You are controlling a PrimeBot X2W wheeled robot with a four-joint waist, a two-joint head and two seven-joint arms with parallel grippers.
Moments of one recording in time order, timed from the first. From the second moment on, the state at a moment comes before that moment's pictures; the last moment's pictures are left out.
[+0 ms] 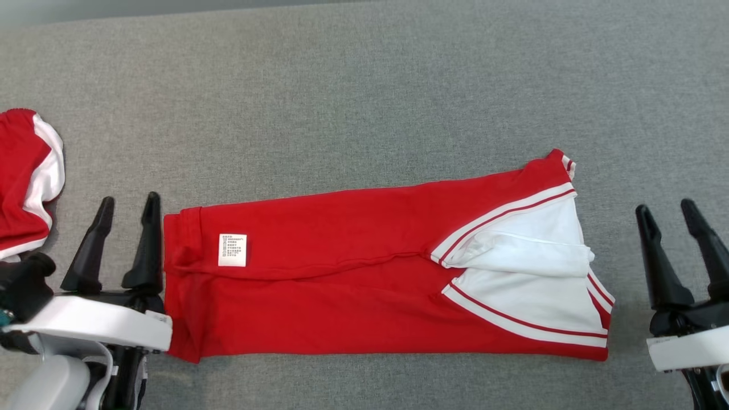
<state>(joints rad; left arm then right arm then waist) -0.19 0.59 -0.42 -0.08 -0.98 0.27 -0.26 -0.02 -0.30 0.04 -0.12 0.56 0.13 -0.13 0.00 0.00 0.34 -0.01</state>
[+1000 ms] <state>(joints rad) -0.15 0.47 -0.37 -0.06 -0.60 0.27 -0.26 -0.08 -0.22 -0.02 0.10 0.40 0.13 -0.06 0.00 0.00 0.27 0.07</state>
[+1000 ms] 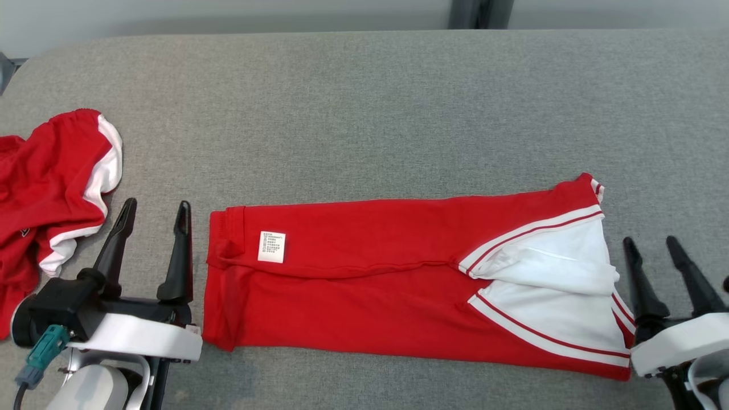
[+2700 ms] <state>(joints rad) -0.17 0.37 -0.25 0.00 -0.43 0.10 -0.25 -0.22 -0.26 0.13 0.18 0.52 0.13 -0.17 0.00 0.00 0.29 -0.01</state>
